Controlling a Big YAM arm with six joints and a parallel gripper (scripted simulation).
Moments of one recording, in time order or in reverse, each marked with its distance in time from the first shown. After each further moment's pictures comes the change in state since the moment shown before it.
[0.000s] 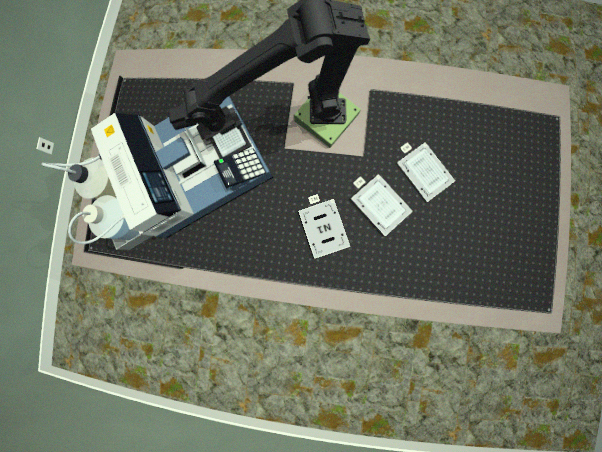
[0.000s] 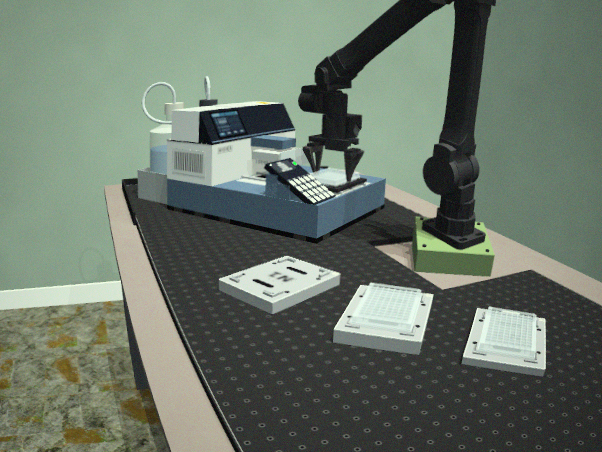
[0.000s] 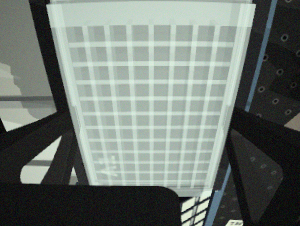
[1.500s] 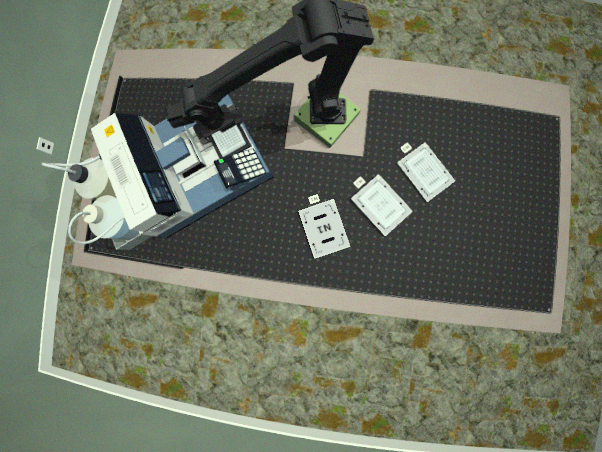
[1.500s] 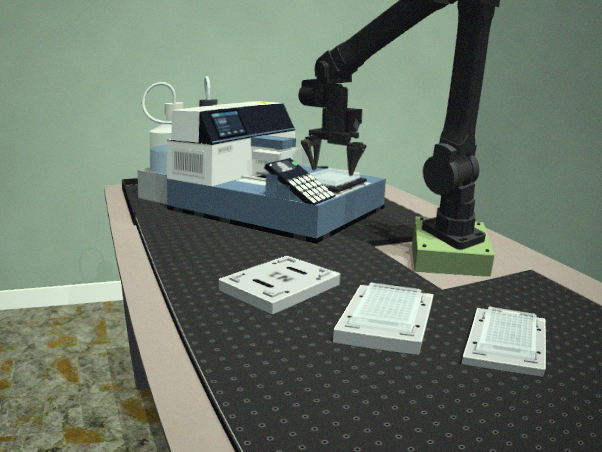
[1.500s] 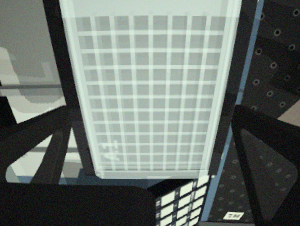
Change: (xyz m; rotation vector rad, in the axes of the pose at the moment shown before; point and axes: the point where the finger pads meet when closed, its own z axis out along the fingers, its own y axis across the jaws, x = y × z) arm 0.000 0.000 -0.015 0.000 0.000 0.001
